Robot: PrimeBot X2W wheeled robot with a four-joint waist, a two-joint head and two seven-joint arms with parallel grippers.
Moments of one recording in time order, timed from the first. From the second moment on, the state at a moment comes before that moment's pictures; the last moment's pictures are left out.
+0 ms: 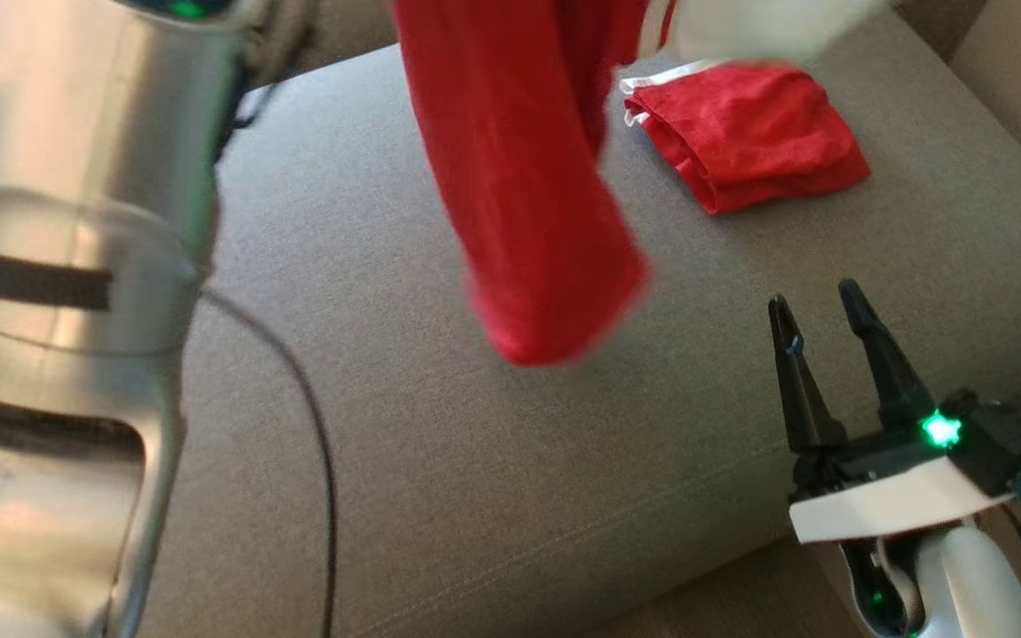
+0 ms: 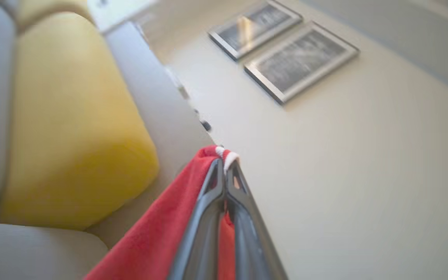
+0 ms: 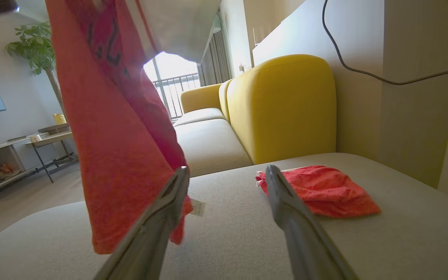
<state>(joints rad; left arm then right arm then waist) -1.25 0.05 -0.40 0.39 -1.45 0.31 -0.02 -0.06 -0.05 0.04 0.00 0.26 0.13 -0.26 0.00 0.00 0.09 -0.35</state>
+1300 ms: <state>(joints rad) -0.61 0.31 -0.04 0.47 -0.74 0.10 -0.26 -0.31 -0.05 0.25 0.38 0.32 0.13 -0.26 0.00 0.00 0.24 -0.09</state>
